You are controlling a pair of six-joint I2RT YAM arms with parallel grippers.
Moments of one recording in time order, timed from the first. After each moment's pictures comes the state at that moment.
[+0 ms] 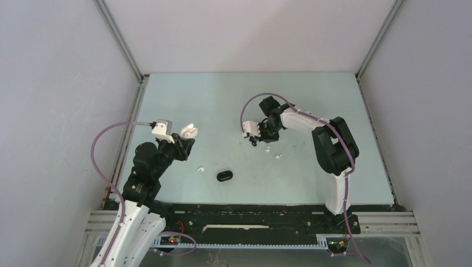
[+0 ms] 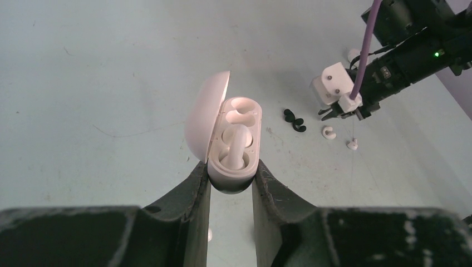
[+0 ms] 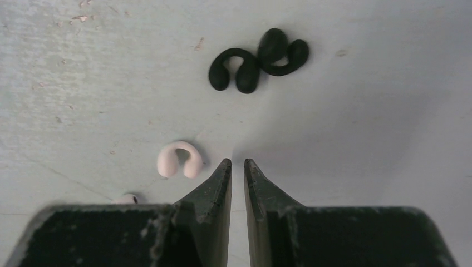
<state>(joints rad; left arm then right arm) -0.24 0.49 0.53 -0.26 0.17 -0.26 0.53 2.00 1.42 -0.71 -0.31 -1.15</state>
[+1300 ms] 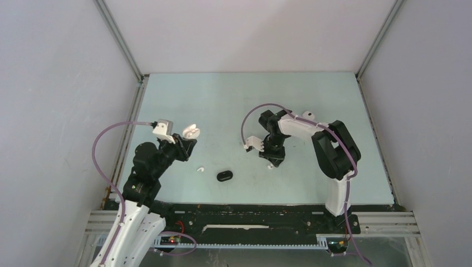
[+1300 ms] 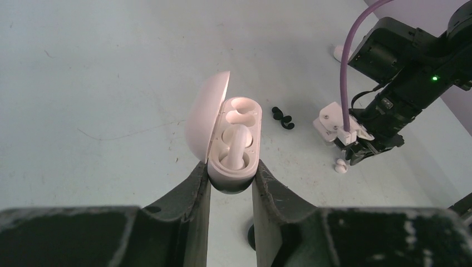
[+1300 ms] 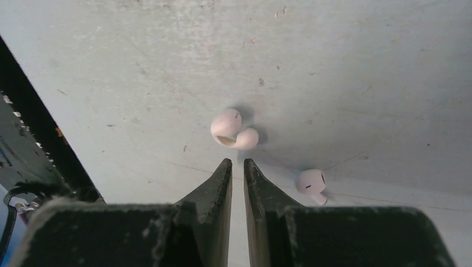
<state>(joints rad) -0.24 0.50 0.53 -0.25 0.22 -0.27 0.59 1.96 1.33 -1.02 -0.33 -0.92</state>
